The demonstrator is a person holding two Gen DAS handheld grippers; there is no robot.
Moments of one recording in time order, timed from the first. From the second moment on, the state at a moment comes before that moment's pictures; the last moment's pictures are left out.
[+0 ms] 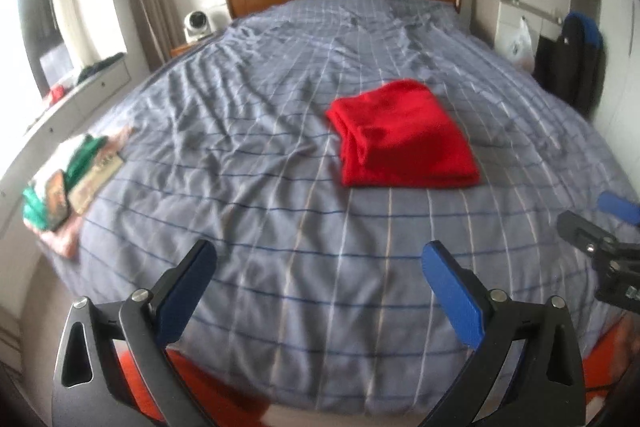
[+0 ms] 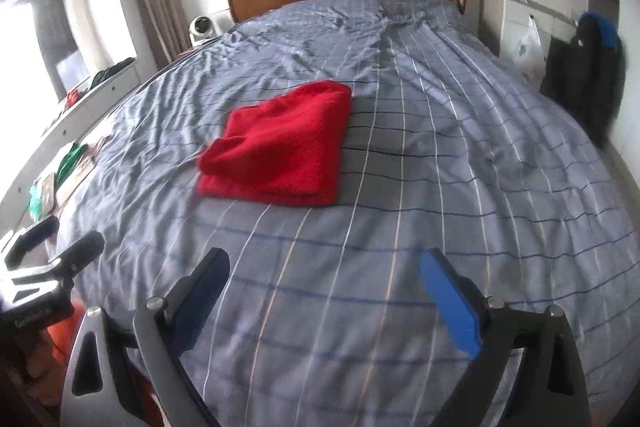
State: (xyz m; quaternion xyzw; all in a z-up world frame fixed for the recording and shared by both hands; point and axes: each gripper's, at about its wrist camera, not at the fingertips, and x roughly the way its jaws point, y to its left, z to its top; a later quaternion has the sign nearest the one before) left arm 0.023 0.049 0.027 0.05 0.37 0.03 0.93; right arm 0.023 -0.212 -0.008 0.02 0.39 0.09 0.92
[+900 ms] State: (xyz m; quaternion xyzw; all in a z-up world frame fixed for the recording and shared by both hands) left arm -0.003 0.032 0.045 0.05 0.39 0.01 0.92; right arm -0.020 -0.203 0.031 -0.01 0.39 0.10 0.92
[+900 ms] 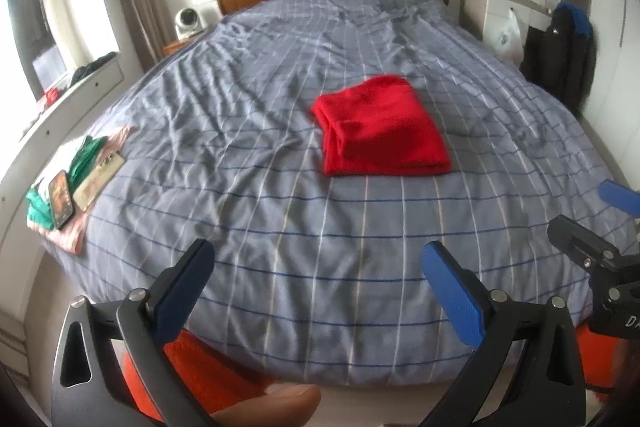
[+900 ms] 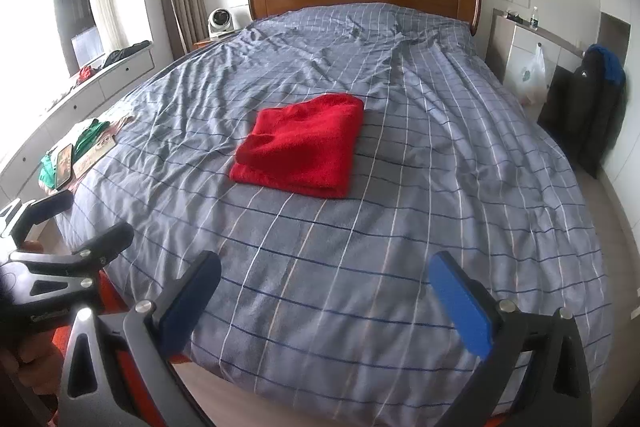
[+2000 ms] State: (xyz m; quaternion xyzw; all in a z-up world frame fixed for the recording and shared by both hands) left arm -0.015 0.031 0.064 0.05 0.38 0.00 0.92; right arm -0.031 -0.185 0.044 -0.04 0.38 0.11 0.92
